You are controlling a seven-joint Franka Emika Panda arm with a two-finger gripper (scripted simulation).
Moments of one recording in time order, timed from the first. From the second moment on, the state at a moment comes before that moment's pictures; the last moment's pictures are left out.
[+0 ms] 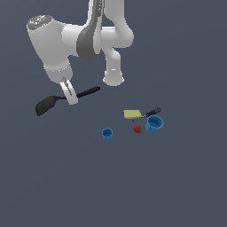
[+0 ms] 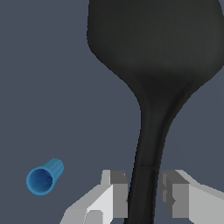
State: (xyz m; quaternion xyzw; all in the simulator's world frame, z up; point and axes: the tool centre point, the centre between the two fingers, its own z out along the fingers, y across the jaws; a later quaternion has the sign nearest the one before) arm -0.095 -0.204 0.231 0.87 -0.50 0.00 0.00
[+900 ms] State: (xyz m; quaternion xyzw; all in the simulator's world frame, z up) arm -0.098 -0.181 0.367 0.87 -0.49 0.00 0.00
